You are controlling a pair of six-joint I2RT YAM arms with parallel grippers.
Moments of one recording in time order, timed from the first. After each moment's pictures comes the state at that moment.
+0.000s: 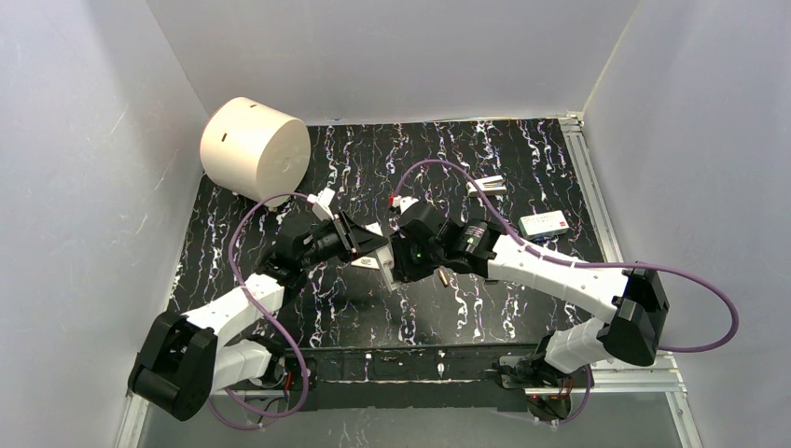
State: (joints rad) left arm -0.46 1.13 0.44 0.46 0.56 -1.08; right arm 1.08 1.41 1.20 -0.66 -0.01 0.58
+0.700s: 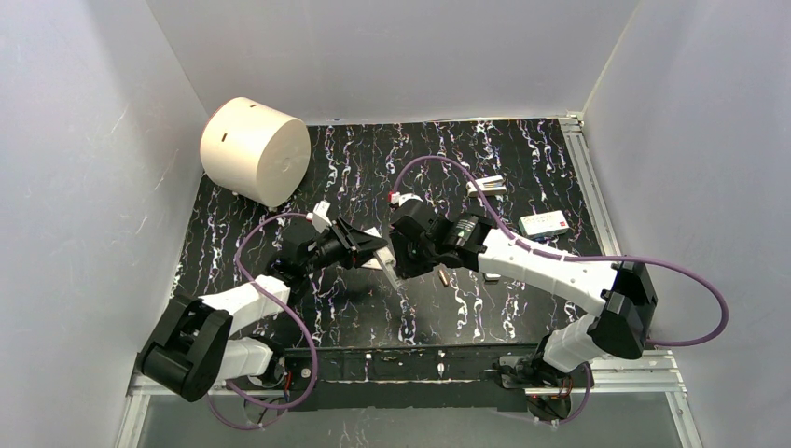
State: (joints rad) left arm -0.46 1.23 0.37 0.60 0.50 -1.37; right arm 1.08 1.48 1.29 -0.76 0.08 0.62
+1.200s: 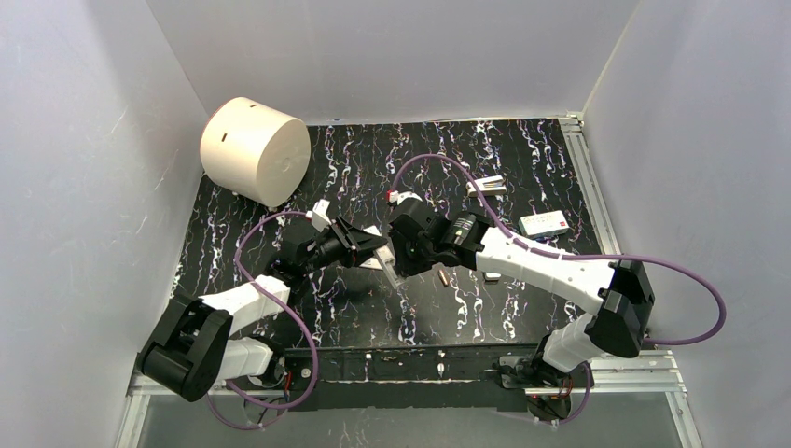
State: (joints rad) left arm -0.46 1.24 0.37 0.63 0.50 -1.37; right arm 1.08 1.50 1.31 -0.77 0.09 0.62
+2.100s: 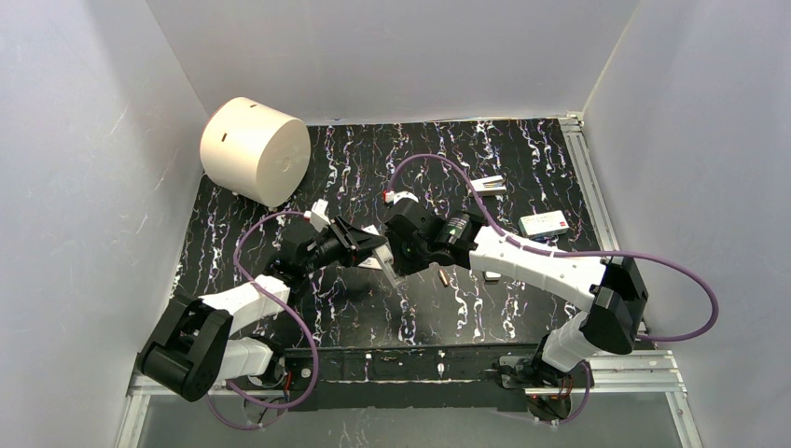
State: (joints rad) left arm -0.46 1.24 0.37 0.61 0.47 -1.35; right arm 1.08 1.53 1.32 -0.76 0.12 0.60
